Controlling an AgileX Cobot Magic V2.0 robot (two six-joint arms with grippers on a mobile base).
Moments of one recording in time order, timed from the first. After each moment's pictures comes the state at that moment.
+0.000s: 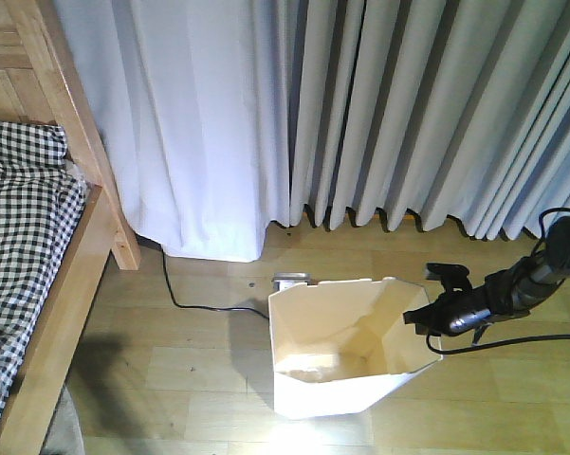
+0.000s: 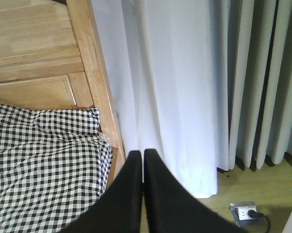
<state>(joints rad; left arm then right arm) -0.01 -0.02 0.03 0.14 0.27 -0.05 -0.18 2.95 -1.55 1.35 0.38 -1.56</state>
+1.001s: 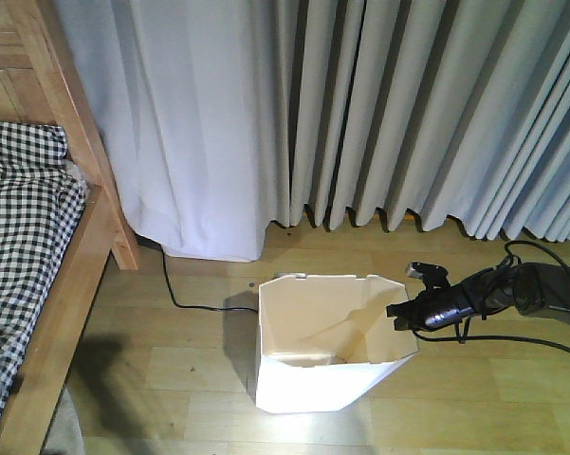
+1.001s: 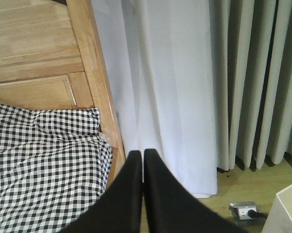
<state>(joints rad) -0.01 -0.02 0.03 0.14 0.27 -0.05 -0.16 3.21 -2.00 1.00 0.54 -1.09</state>
